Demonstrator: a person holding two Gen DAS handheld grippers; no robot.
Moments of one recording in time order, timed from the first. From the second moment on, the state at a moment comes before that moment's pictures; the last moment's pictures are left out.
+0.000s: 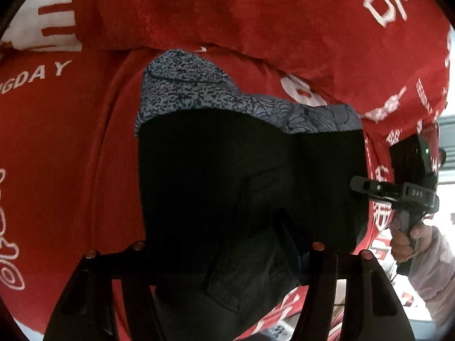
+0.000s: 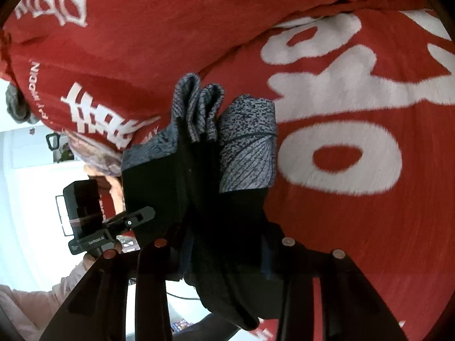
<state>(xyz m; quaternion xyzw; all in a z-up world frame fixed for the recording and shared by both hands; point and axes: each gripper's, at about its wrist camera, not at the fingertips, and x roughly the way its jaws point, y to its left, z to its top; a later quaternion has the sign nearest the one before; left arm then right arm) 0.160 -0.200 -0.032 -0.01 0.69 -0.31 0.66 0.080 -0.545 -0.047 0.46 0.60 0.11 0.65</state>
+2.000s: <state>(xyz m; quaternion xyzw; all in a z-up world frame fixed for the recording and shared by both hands) 0.015 -0.140 0.093 0.16 0.66 -0.12 0.73 -0.036 -0.385 0.105 0.23 0.69 -0.11 0.68</state>
